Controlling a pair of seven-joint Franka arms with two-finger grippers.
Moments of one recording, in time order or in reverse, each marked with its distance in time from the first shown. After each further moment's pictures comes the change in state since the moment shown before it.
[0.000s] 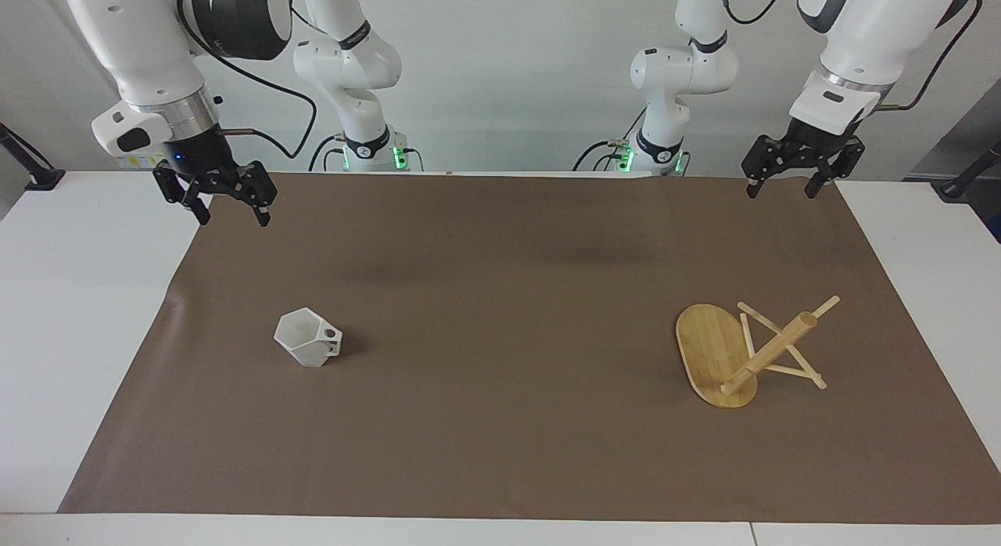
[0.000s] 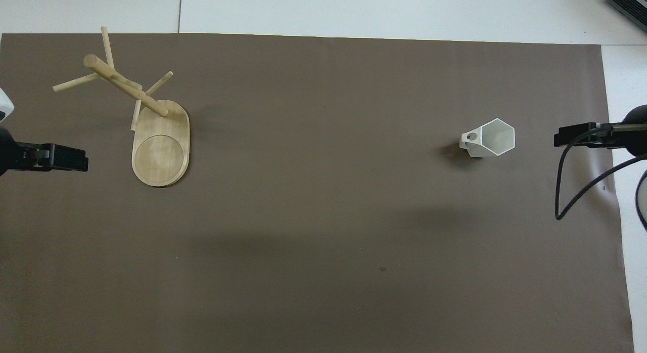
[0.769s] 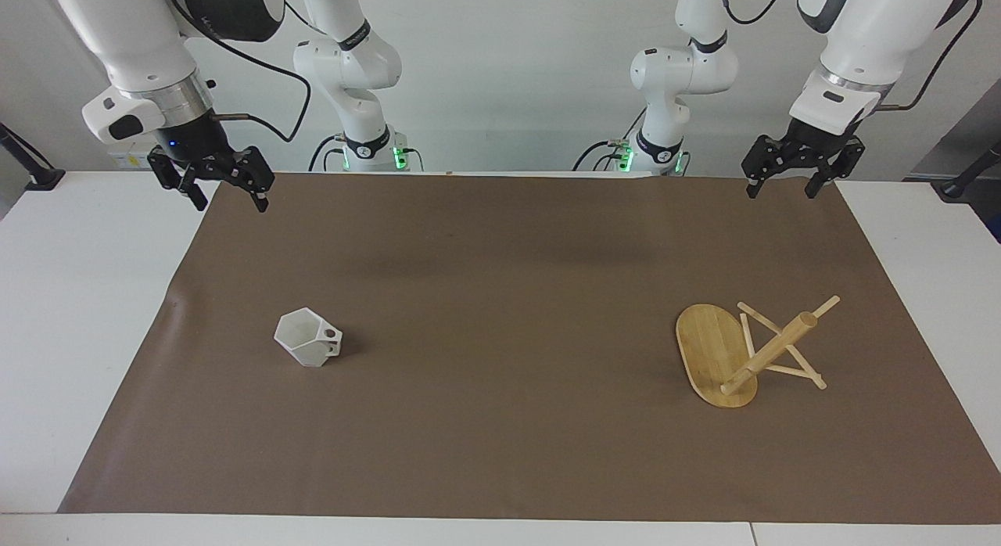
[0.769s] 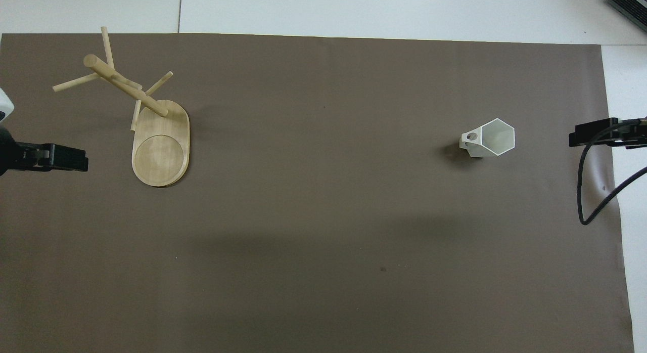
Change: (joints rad) left arm 0.000 0.000 0.000 0.000 0.000 0.000 0.000; right arm 0.000 0.015 0.005 0.150 0.000 -0.168 0.000
